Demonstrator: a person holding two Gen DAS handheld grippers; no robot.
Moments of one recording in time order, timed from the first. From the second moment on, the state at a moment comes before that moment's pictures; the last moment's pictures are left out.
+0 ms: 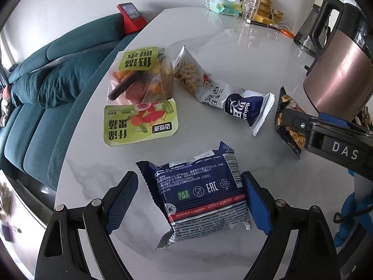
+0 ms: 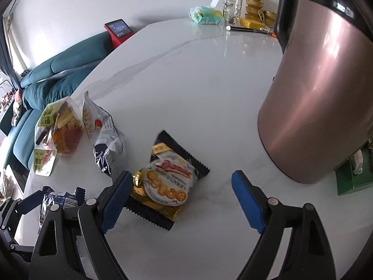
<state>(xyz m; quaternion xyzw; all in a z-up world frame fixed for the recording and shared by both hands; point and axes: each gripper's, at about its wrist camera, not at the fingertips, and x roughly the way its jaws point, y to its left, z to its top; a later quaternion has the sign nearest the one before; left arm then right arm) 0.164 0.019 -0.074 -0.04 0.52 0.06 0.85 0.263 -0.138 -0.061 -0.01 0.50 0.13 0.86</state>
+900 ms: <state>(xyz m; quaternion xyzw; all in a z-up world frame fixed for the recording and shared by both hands) 0.165 0.018 -0.080 -0.03 0.52 0.06 0.85 0.269 -0.121 -0.078 -0.05 0.51 0.14 0.85</state>
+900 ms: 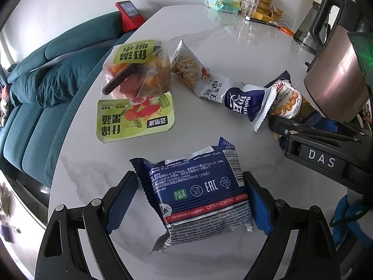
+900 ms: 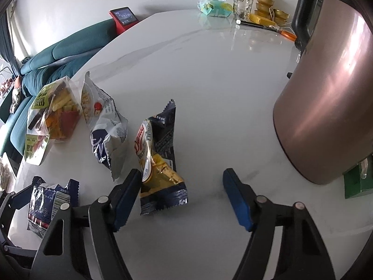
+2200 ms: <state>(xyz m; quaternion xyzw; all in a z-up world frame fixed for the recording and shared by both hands) 0.158 0.008 -0.085 -0.01 0.52 0.05 0.85 0.265 -0.125 -0.078 -0.06 0.50 0.14 0.85</state>
